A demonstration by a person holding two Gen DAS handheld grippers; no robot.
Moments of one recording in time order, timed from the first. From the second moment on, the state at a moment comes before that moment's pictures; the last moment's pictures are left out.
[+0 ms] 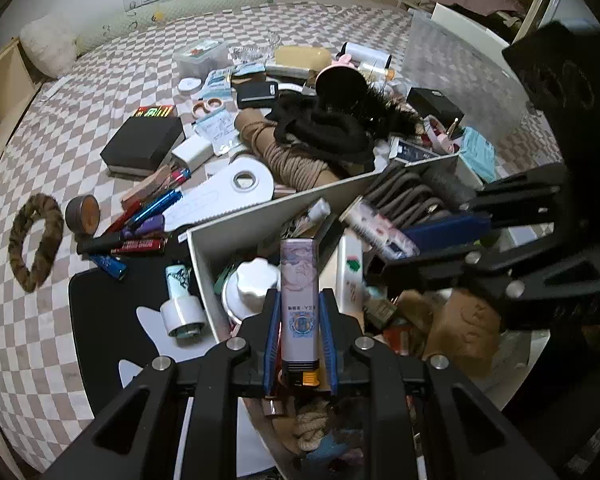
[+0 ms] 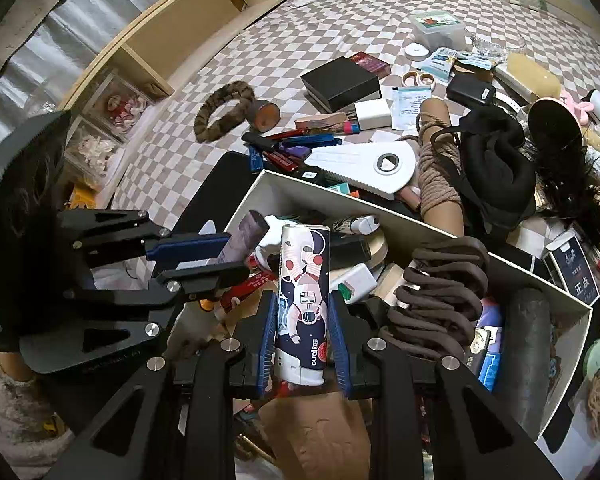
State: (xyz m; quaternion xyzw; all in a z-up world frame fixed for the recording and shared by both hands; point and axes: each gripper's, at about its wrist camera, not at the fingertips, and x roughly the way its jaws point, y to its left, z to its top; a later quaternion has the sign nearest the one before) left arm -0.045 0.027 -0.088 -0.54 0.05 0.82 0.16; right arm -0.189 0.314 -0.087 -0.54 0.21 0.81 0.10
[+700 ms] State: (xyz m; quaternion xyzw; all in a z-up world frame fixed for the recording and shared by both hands) left arm -0.039 0.010 -0.100 -0.56 0.03 0.82 0.13; right arm -0.197 0.314 -0.092 -0.55 0.21 0.80 0.10
